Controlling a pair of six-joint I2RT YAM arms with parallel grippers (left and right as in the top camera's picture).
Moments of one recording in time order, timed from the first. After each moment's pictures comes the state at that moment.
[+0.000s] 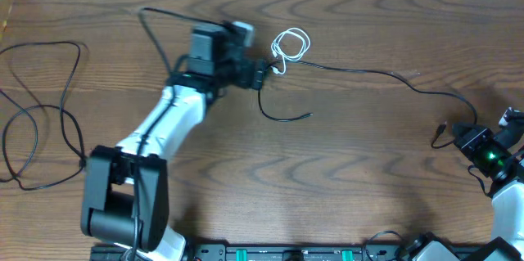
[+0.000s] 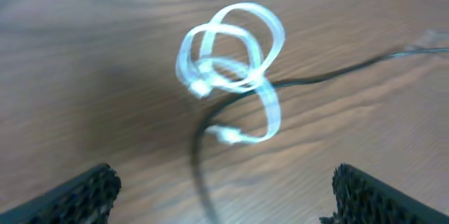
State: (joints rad) left arm -0.26 1.73 1.10 -0.11 0.34 0.01; right arm -0.75 1.23 0.57 -0.28 -0.71 0.22
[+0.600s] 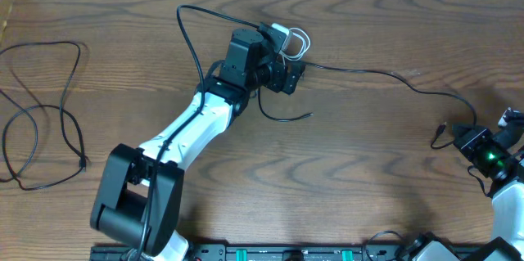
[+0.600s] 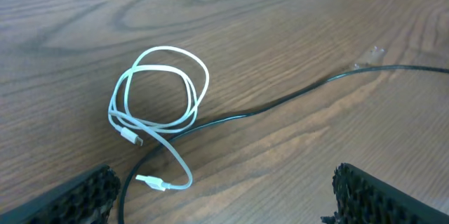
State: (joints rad) left arm -0.42 1.75 1.10 0.03 0.28 -0.06; right arm -0.75 1.23 0.57 -0.29 -0.71 0.21
